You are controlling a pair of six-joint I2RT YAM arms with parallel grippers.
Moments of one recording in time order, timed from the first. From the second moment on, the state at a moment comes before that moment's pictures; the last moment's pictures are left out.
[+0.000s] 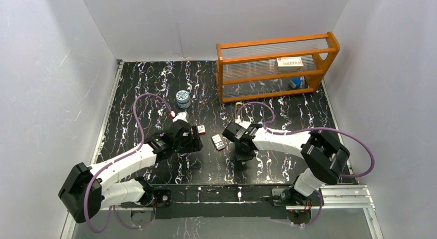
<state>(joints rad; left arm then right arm) -0.76 1.10 0.59 -0.37 -0.15 -0.77 0.99 1.56 0.89 -0.72 0.19 0.83</state>
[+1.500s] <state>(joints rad) -0.76 1.23 0.62 -0.34 -0.09 -0.79 0.80 1.58 1.02 -0.42 0.36 0.57</state>
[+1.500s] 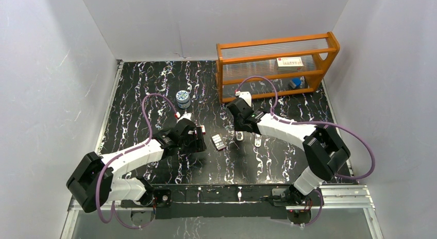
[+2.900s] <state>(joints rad) -0.76 1.24 0.62 -0.31 -0.08 -0.81 0.78 1.65 1.05 -0.43 0.35 0.60</state>
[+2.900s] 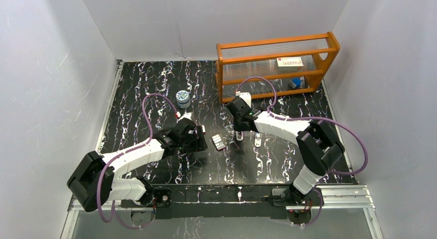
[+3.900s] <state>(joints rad) -0.76 1.25 0.62 -0.31 -0.08 -0.81 0.77 1.62 1.05 -0.43 0.34 0.60</state>
